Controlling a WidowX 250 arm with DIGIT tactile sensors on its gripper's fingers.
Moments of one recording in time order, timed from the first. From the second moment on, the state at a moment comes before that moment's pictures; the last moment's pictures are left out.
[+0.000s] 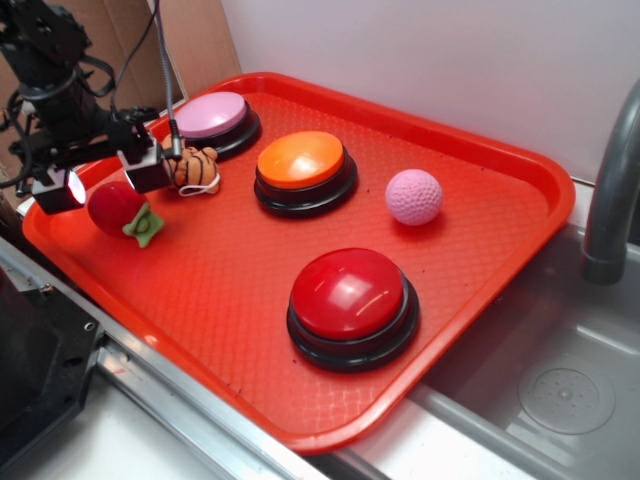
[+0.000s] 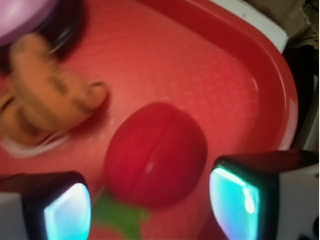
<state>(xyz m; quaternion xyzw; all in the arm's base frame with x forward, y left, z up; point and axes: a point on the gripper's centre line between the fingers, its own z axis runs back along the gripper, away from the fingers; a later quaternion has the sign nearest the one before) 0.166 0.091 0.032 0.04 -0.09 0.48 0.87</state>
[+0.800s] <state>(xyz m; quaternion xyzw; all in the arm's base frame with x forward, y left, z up) 0.171 0.094 0.027 0.02 -0.09 0.43 0.90</state>
